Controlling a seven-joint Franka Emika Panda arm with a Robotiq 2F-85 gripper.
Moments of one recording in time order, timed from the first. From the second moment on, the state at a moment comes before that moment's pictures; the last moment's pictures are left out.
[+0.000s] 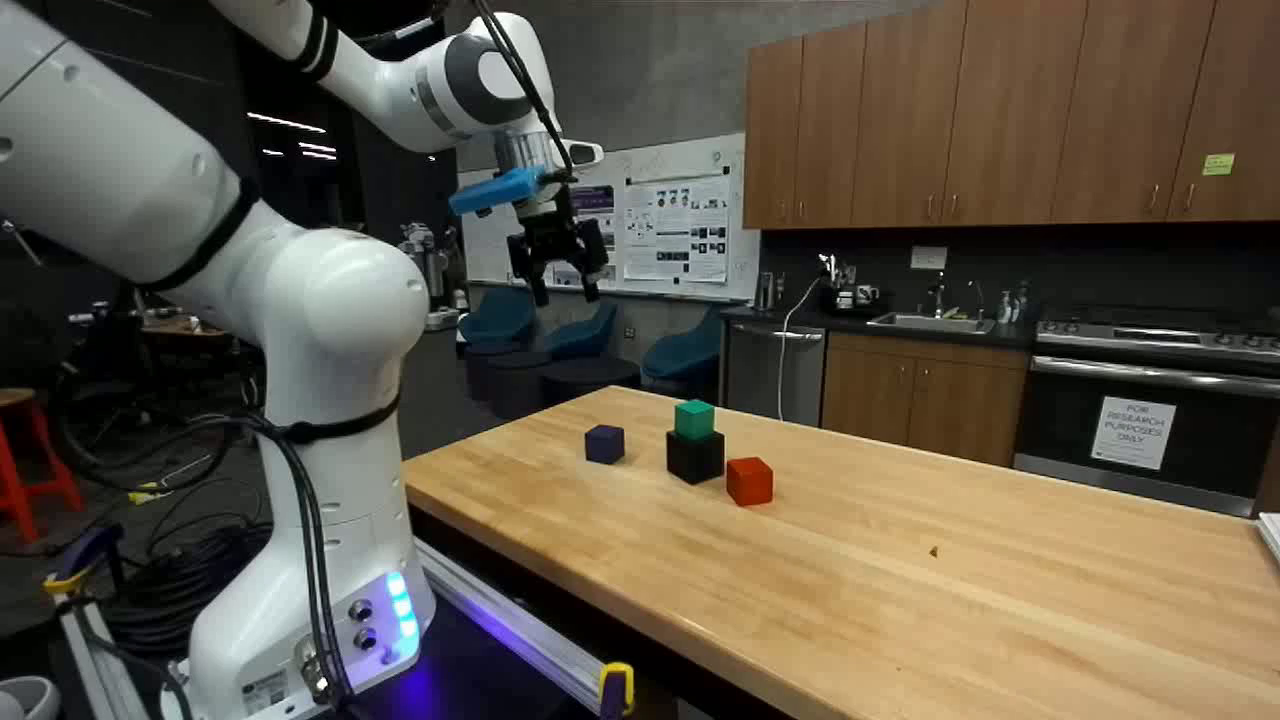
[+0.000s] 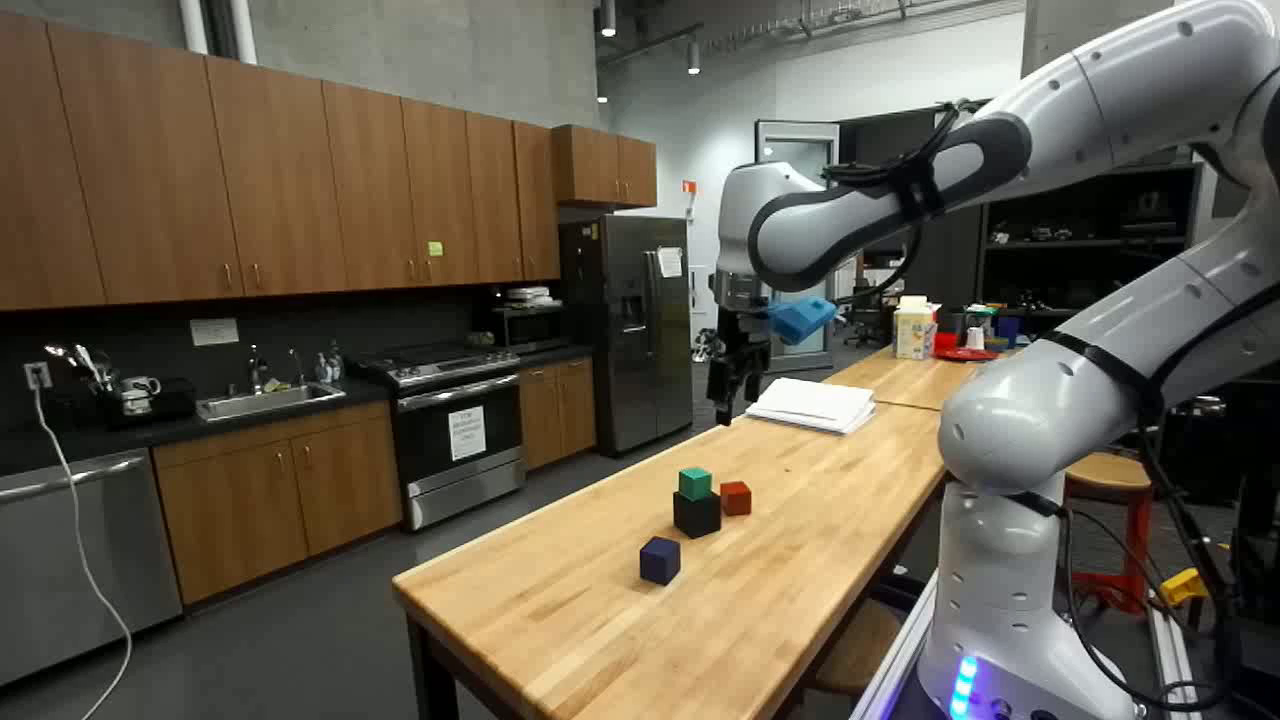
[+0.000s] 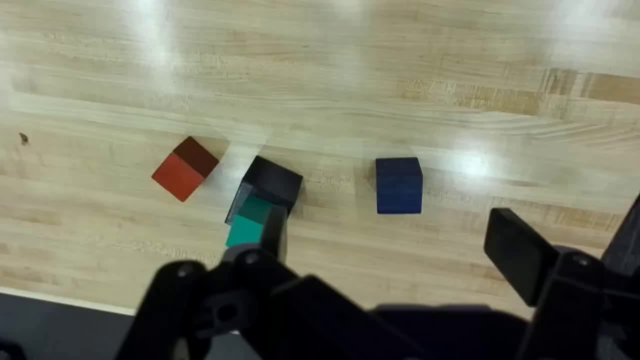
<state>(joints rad) 0.02 -0.88 0.10 -2.81 -0.06 2.09 0.03</state>
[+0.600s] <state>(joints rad) 0.02 -0.87 0.10 -2.84 -0.06 2.08 0.03</state>
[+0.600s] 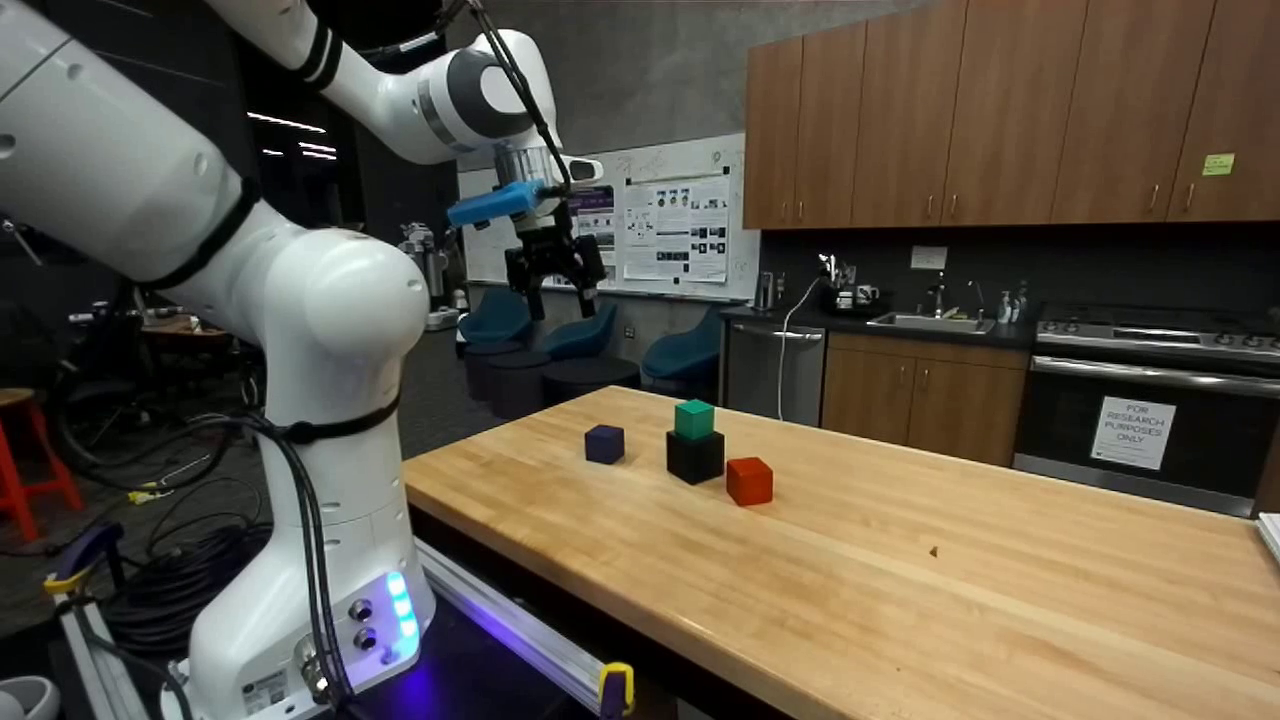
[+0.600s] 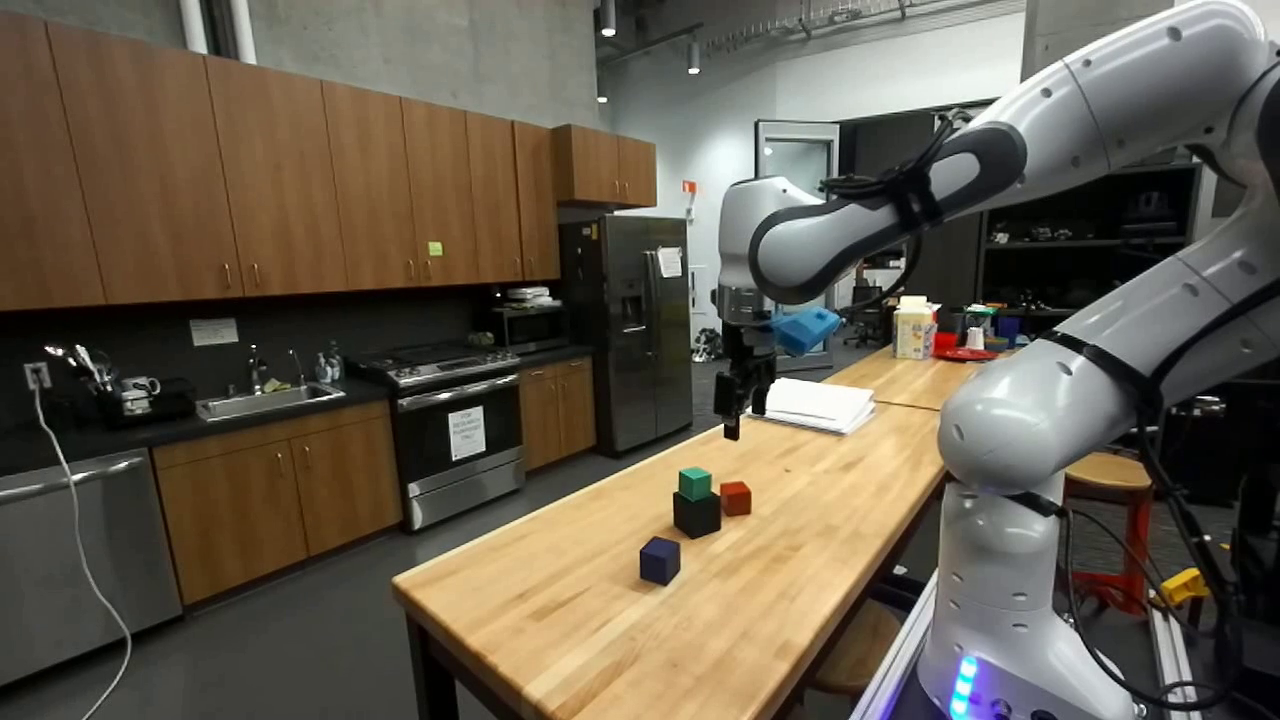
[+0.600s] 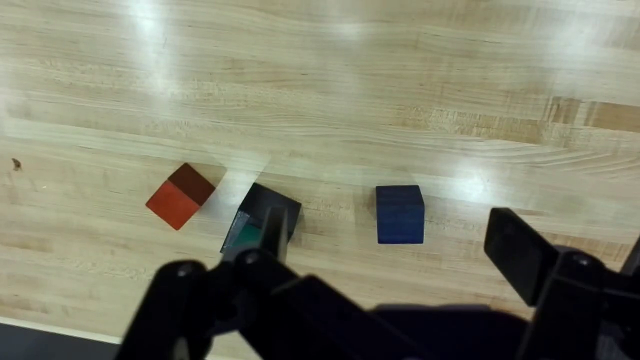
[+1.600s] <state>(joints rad) -0.06 -0.66 0.06 -2.77 -0.10 2.18 0.03</state>
